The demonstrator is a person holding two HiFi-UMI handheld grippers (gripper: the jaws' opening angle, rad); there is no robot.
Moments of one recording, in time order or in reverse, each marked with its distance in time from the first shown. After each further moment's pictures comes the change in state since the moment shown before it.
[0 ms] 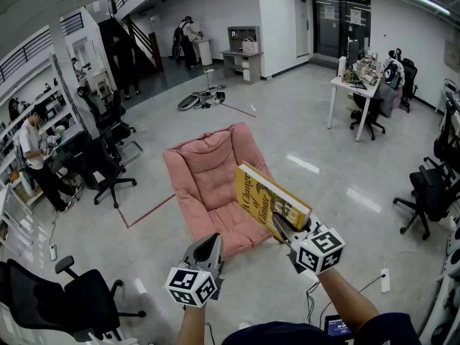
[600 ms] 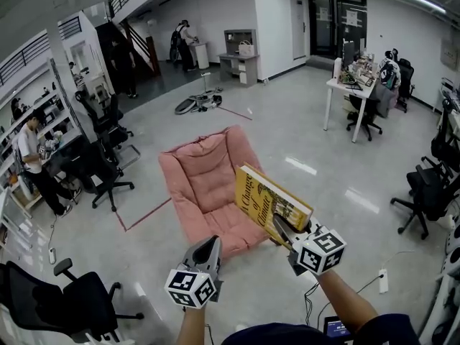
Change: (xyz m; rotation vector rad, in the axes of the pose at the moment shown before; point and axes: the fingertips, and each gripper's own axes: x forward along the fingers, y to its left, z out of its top) left arm 0.007 -0.021 -0.004 -0.012 0.004 -0.003; right arm -0.025 -0.019 0.005 0.072 -0.029 -0.002
